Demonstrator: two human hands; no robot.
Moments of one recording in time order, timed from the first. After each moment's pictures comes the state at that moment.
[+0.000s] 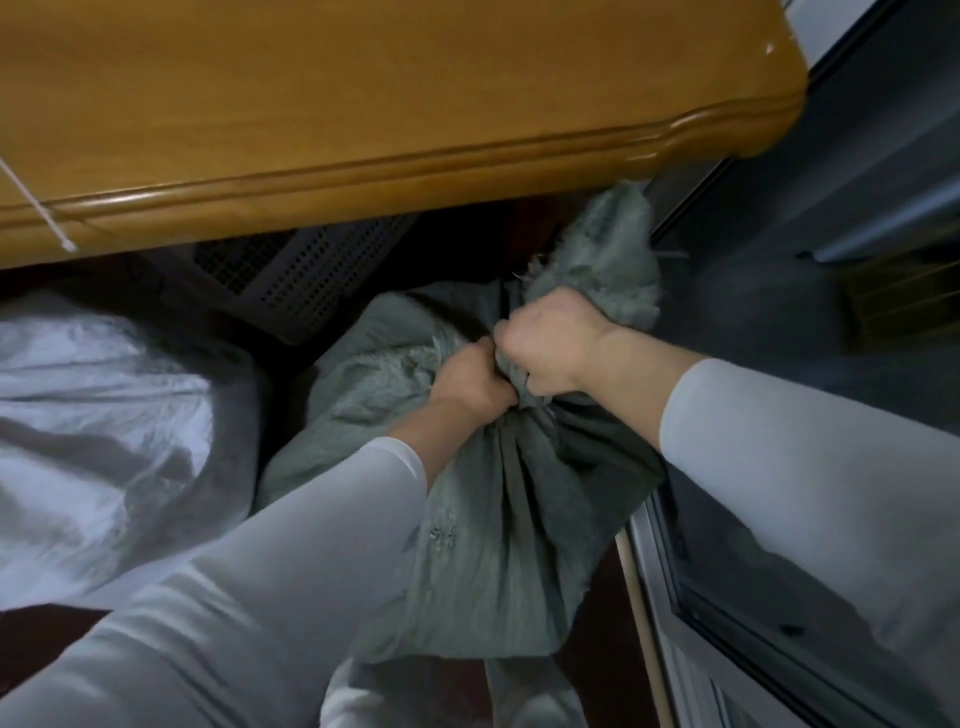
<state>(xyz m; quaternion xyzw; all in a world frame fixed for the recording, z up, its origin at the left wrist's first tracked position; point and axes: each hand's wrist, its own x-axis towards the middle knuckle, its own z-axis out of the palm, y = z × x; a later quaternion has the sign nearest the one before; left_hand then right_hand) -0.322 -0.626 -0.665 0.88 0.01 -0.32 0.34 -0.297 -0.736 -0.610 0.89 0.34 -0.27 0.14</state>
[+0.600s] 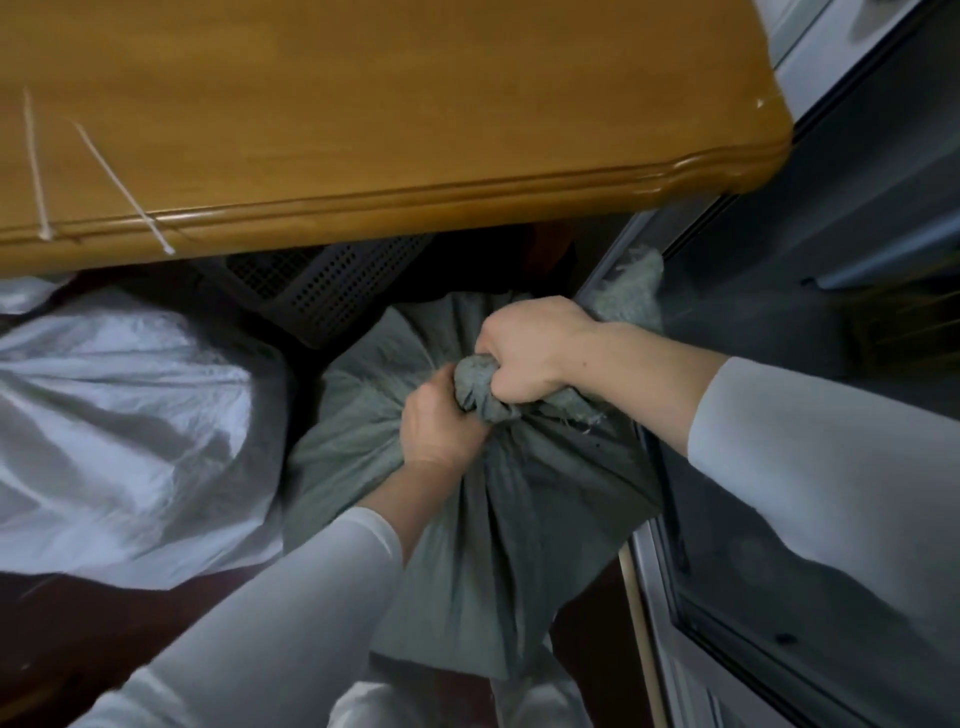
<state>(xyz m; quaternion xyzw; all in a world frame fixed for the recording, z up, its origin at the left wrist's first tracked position) -0.372 -0.585 -0.628 0.89 0.12 -0.14 0.41 -0.302 -0.698 -0.550 0.90 0.23 -0.36 -0.03</state>
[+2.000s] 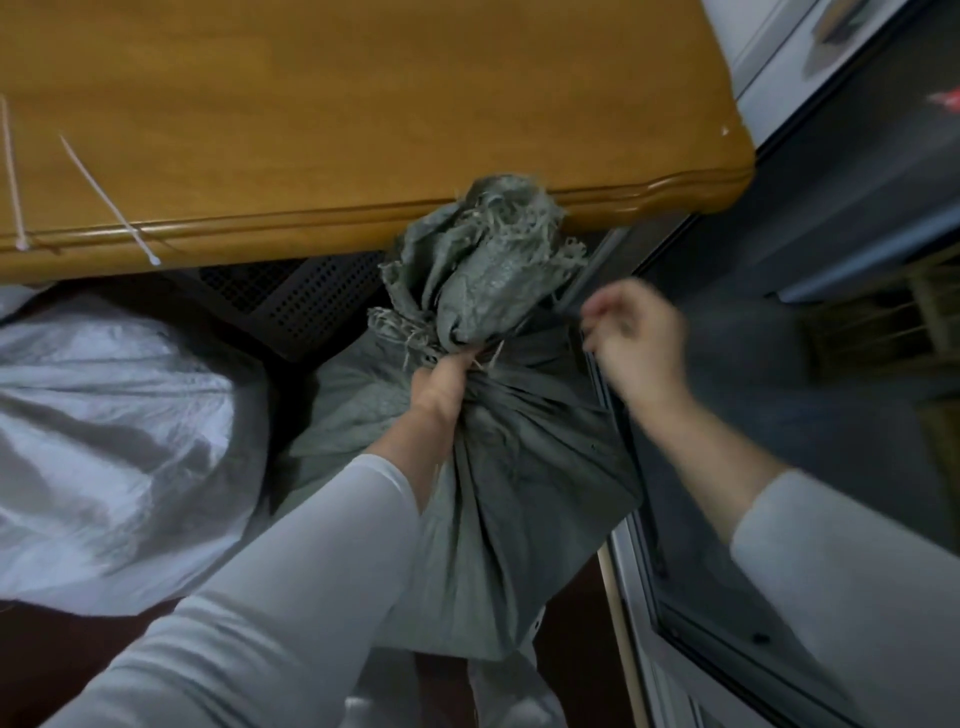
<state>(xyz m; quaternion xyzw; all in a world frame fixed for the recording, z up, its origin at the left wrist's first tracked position) -0.329 -0.602 -0.630 0.55 0.41 -0.26 0.68 -0.340 -0.766 -0.570 0.87 -0.14 0.06 -0.47</state>
